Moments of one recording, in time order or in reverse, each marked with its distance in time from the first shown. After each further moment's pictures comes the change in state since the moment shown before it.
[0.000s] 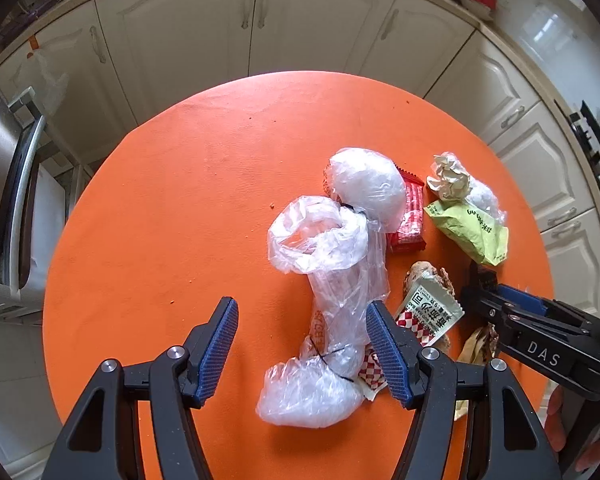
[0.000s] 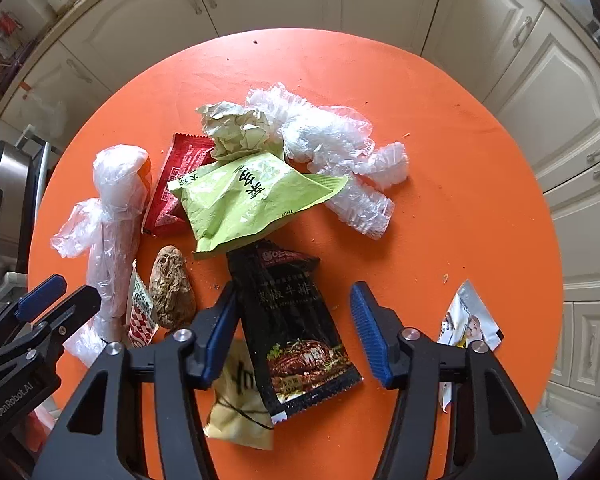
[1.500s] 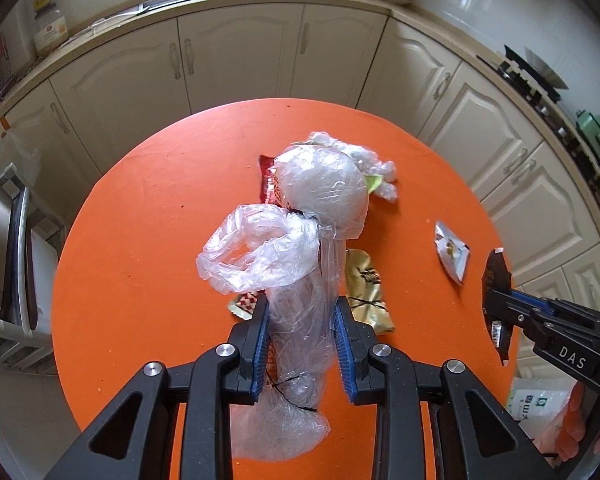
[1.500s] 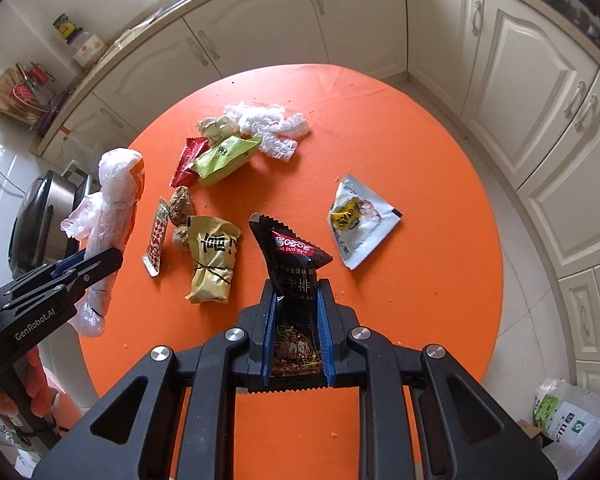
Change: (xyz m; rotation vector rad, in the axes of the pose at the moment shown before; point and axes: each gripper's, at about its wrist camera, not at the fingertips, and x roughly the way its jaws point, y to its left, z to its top) left arm -0.039 -0.105 -0.066 0.259 -0.111 -0.033; right arm -0.106 -0.089 -0.123 0.101 -0.180 0.127
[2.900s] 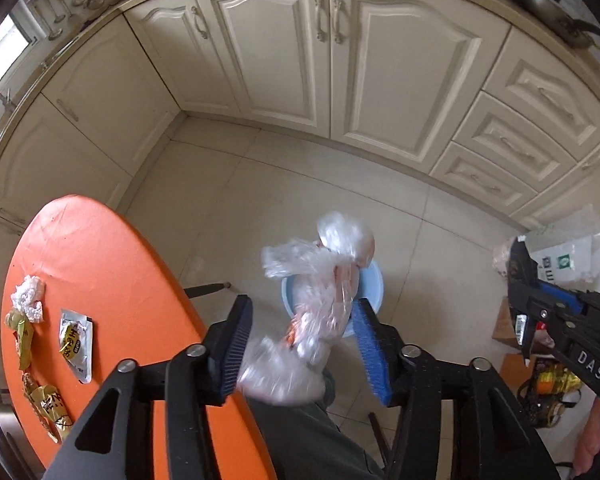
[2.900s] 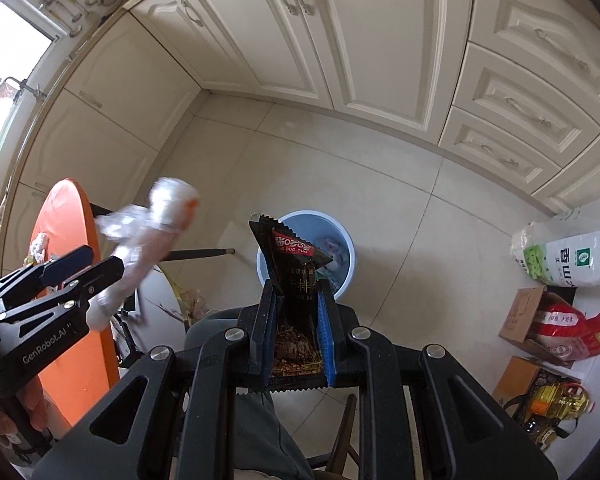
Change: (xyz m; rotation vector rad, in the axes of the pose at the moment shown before) left arm 0.177 -0.413 -0.016 0.654 0.145 -0.012; right arm -0.088 -0.330 -0.150 0.628 -0.082 -0.180
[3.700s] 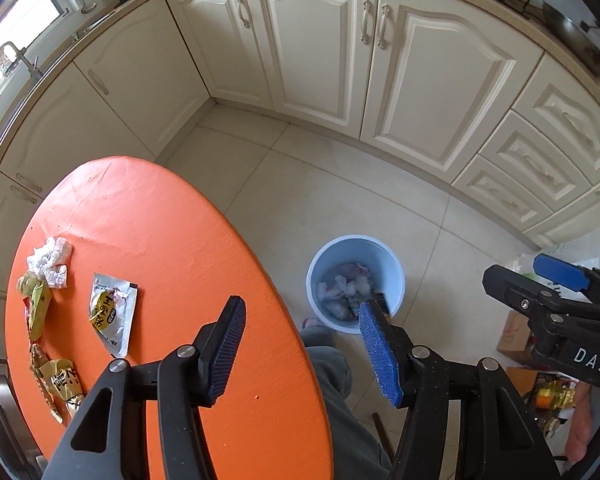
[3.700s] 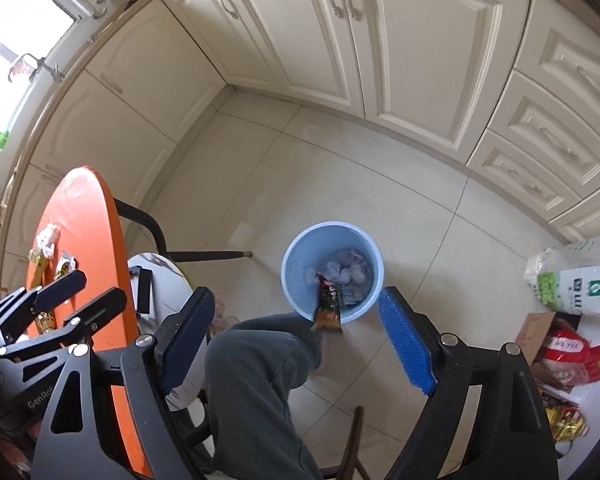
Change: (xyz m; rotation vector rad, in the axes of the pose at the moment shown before) left arm -0.015 0.044 -0.030 -0.101 0.009 0.020; right arm 0.020 0.064 0.008 -0.094 -0.013 0.016
